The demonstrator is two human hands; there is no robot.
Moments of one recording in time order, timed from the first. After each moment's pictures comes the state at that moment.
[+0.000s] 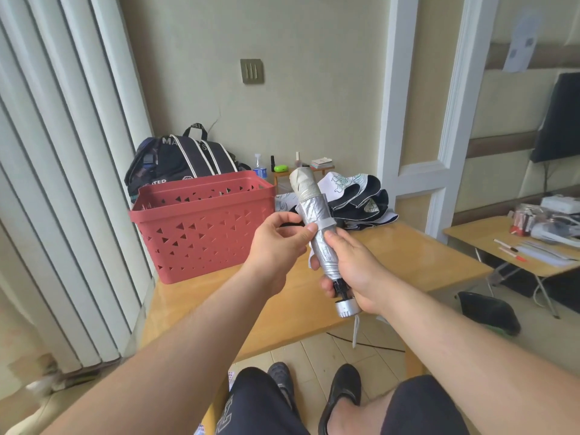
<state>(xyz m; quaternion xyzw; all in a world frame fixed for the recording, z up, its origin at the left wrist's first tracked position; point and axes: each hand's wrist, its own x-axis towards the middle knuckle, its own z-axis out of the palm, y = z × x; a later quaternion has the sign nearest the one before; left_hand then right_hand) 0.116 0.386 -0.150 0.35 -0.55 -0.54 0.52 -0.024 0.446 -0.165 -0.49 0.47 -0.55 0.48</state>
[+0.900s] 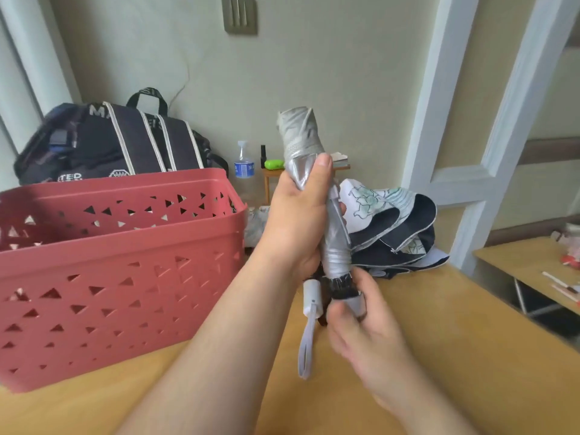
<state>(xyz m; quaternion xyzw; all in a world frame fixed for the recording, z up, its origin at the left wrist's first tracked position) -0.011 0.168 -0.116 0.25 -0.51 -0.58 0.59 -0.107 0.242 -0.250 -0.53 0.35 -0.61 0.47</state>
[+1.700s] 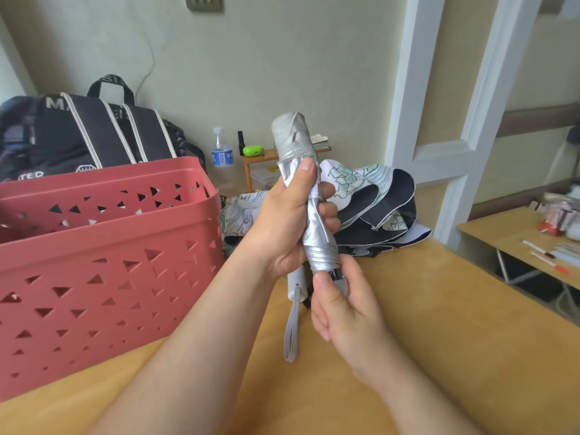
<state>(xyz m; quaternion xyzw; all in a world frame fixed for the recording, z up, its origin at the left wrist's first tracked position) -0.023 0.154 -0.143 0.14 -0.47 -0.73 0.47 -0.103 0.244 -0.249 -0.55 0.37 -0.64 0.39</state>
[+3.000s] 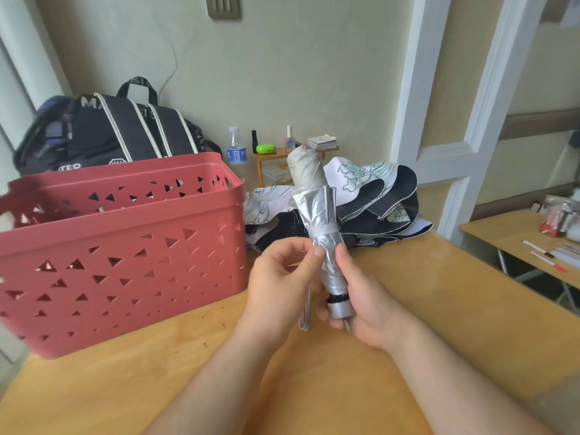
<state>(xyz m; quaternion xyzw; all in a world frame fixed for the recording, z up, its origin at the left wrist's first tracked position) 0.036 0.222 -0.225 0.32 -0.62 -0.48 0.54 -0.106 0.244 -0.248 -0.45 0.43 -0.53 0.58</state>
